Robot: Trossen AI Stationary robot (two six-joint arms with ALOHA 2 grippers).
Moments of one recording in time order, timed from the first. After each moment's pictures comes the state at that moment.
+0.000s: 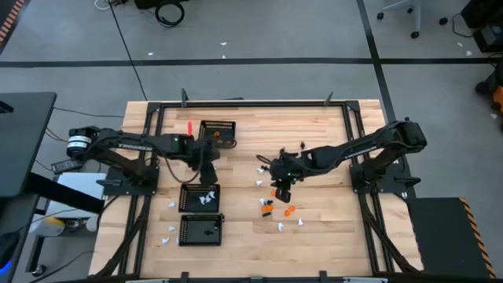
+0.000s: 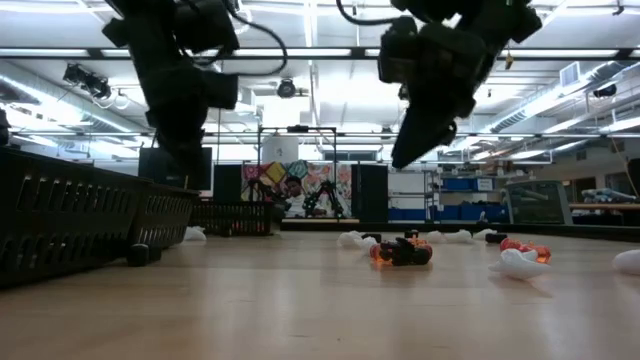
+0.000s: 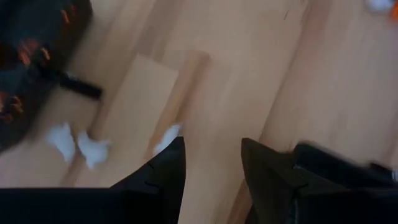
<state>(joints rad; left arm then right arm) 0.09 1.32 0.81 -0.61 -0.03 -0.32 0.13 1.56 0.95 -0.33 0.05 0.40</state>
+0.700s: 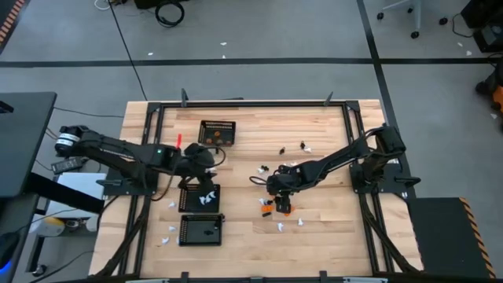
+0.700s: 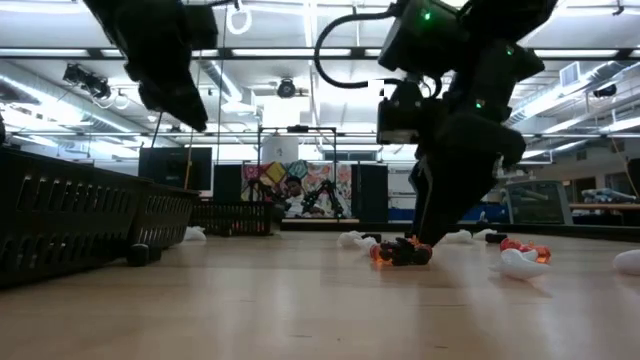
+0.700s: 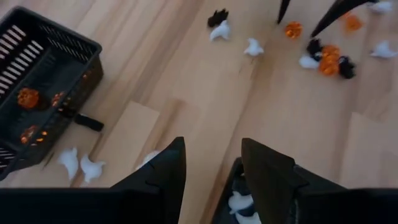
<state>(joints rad) -0.16 1.14 0.81 -0.59 -0.29 -0.49 0.19 1.78 0.95 -0.30 0.06 0.31</state>
